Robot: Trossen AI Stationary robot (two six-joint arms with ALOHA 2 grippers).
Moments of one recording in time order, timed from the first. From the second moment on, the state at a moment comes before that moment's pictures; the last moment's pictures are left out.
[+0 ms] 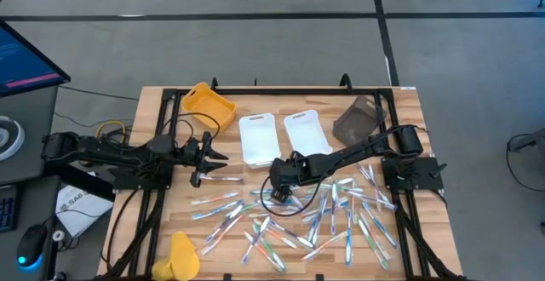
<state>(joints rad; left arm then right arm) 0.08 0.74 0.01 0.79 0.18 -0.11 0.17 1.97 1.29 -0.42 0.29 0.55</state>
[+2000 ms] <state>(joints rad) 0.09 0.75 0.01 0.79 0.18 -0.07 0.12 2.08 1.37 -0.47 0.29 0.49</state>
